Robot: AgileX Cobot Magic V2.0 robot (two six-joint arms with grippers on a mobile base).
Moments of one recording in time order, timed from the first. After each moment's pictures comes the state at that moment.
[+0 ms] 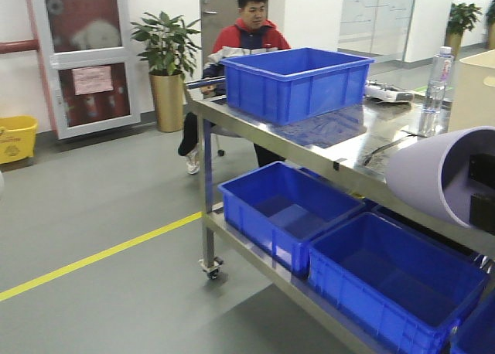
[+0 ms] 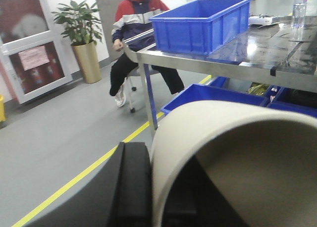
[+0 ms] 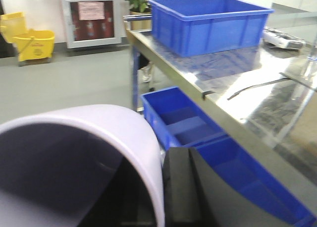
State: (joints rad) left arm -0.02 0.70 -0.99 -0.25 0.51 0.29; right arm 0.31 0.90 -1.07 -0.19 0.46 0.18
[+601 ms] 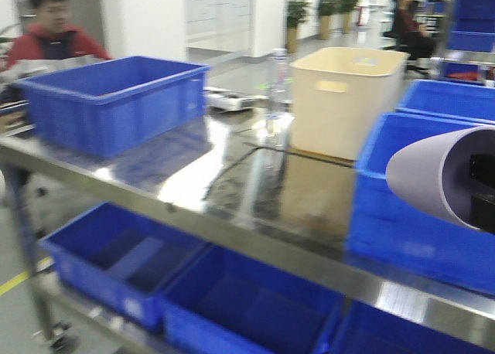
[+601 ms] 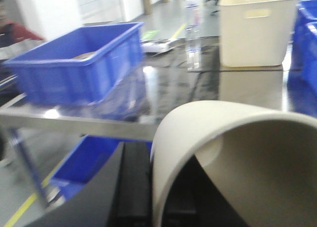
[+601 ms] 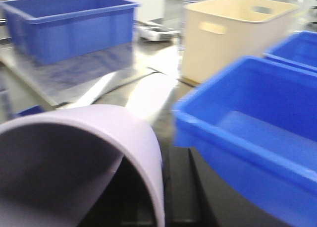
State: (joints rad) left arm -0.02 0.70 -0.99 -0.25 0.51 0.29; right arm 0.31 0.90 -1.07 -0.19 0.46 0.18
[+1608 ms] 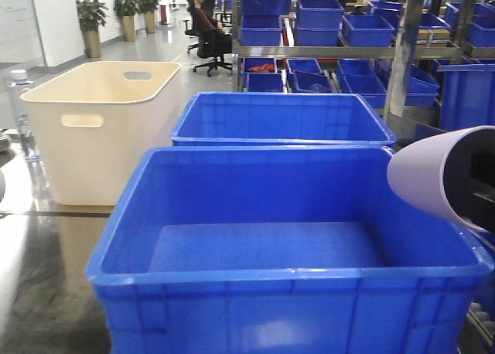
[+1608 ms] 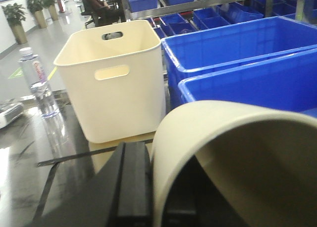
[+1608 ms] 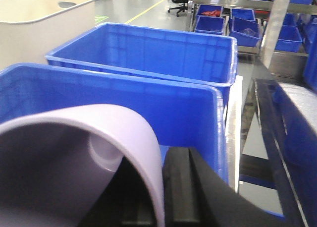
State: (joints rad) left arm -0.02 0.70 -0.99 -0.25 0.51 0.29; right arm 0.31 0.90 -1.07 -0.19 0.46 0.18
